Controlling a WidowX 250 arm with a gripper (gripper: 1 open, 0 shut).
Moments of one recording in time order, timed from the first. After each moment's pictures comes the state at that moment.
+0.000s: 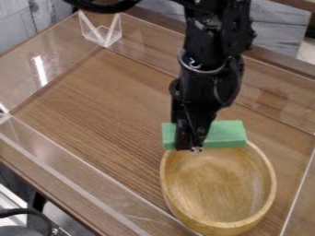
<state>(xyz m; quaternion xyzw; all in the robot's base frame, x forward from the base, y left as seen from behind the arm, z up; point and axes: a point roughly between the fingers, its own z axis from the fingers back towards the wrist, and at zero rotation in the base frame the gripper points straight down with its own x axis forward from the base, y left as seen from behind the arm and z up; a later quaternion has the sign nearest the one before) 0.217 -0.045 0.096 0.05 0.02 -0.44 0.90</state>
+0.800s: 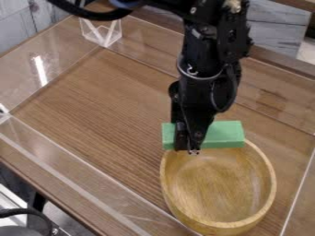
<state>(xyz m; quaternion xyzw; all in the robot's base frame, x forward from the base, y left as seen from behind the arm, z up) 0.219 -0.043 0.090 0.07 0.00 -0.44 0.89</state>
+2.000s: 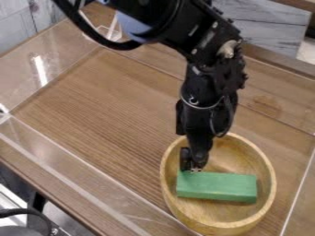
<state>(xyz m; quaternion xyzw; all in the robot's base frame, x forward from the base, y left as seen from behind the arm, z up) 0.232 -0.041 0.052 0.07 -0.02 -0.45 0.89</state>
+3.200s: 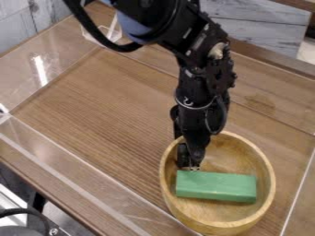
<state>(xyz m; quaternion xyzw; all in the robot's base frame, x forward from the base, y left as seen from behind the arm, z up) 0.240 -0.033 0.039 0.06 -0.02 -0.42 0.91</state>
